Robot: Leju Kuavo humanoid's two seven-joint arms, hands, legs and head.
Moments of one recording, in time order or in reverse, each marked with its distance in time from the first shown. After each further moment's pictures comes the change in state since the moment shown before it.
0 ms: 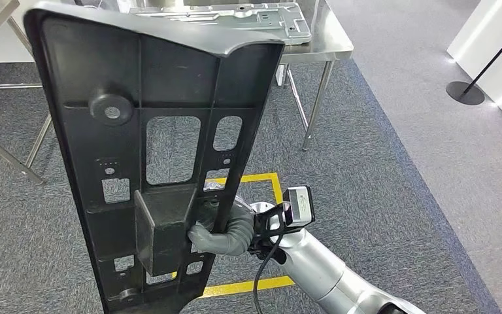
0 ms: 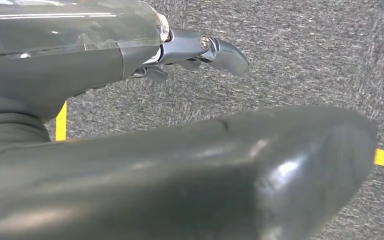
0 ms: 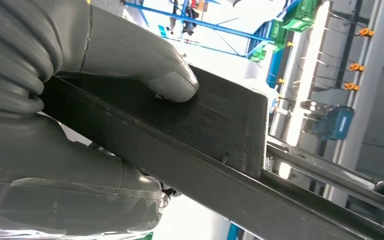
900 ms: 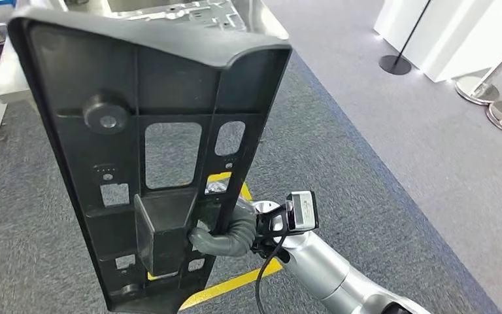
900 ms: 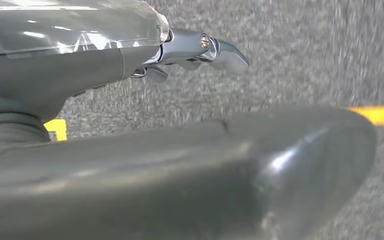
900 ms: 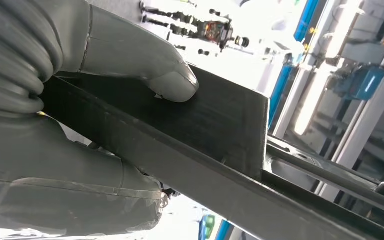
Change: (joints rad) left arm 0.001 -0.001 -0.023 0.000 -0.025 0.042 0.020; right arm -0.002 -0.024 0.003 -0.039 0.031 -0.023 0.001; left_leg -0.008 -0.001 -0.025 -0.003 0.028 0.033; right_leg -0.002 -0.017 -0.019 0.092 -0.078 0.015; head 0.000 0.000
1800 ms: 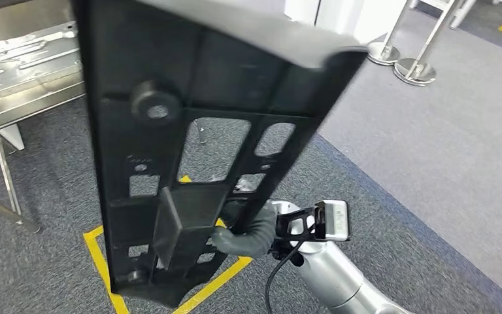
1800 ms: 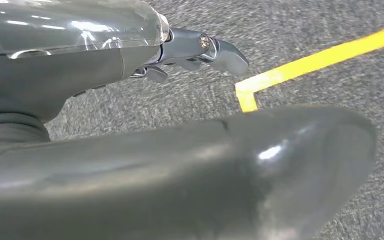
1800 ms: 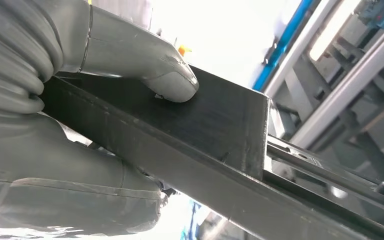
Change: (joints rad) left arm 0.001 0.008 0.018 -0.001 0.012 0.000 -0.011; right arm 0.082 -0.008 -0.095 -0.129 0.051 0.013 0.017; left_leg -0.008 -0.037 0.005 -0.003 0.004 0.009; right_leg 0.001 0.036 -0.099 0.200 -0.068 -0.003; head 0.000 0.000
